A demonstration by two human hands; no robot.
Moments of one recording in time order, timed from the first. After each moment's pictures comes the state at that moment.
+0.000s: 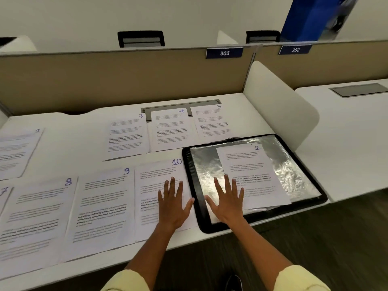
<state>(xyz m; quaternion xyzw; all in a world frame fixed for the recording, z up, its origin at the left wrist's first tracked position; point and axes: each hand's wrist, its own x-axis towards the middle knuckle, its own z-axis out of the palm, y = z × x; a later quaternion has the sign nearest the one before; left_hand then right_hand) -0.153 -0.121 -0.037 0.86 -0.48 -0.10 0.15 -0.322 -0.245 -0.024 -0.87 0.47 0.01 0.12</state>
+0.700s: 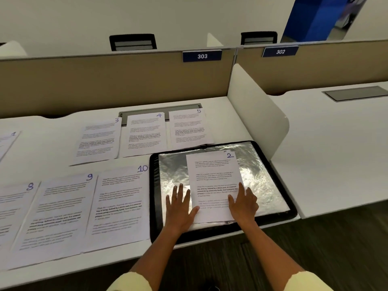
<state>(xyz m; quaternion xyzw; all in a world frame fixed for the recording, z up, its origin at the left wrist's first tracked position) -0.285 -0.248 -0.033 0.85 -0.49 -0.16 0.07 -0.459 -0.391 -0.020 -0.76 0.61 -0.02 0.23</state>
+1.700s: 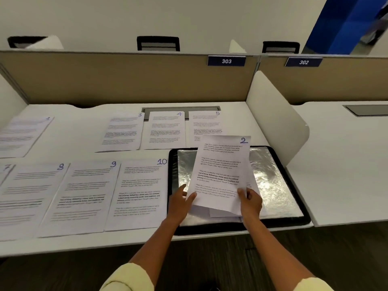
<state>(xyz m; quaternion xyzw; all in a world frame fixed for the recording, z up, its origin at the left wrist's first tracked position) -0.262 -0.214 -0.007 0.80 -0.25 -0.28 0.46 -0.436 -0.362 -0.003 -0.53 0.59 -0.33 0.52</state>
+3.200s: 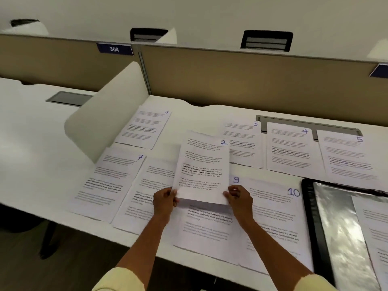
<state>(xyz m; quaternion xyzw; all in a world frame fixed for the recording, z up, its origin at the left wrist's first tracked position) 0.107 0.104 -0.011 0.77 0.09 -0.16 0.61 -0.015 -0.114 -0.026 -0.72 0.38 -0.16 0.55</state>
